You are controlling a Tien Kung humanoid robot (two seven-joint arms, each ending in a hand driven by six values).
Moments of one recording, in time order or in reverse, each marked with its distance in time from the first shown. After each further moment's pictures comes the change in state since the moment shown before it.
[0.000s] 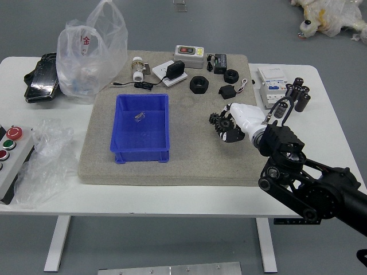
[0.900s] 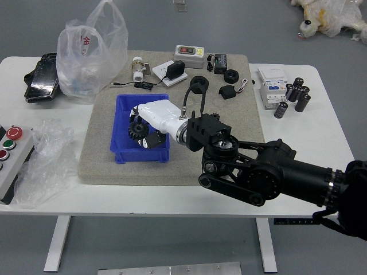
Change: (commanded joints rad) left arm 0.004 0.015 -0.111 -0.022 0.096 0.004 0.079; right arm 0.270 0.224 -0.344 -0.152 0.159 0.009 0.154
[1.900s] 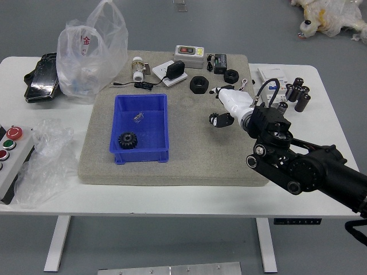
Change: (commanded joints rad) left arm 0.004 -0.011 0.008 0.003 -0.014 0.004 -0.008; right arm -0.153 -0.184 0.204 -0.115 0.009 -0.004 -0.098
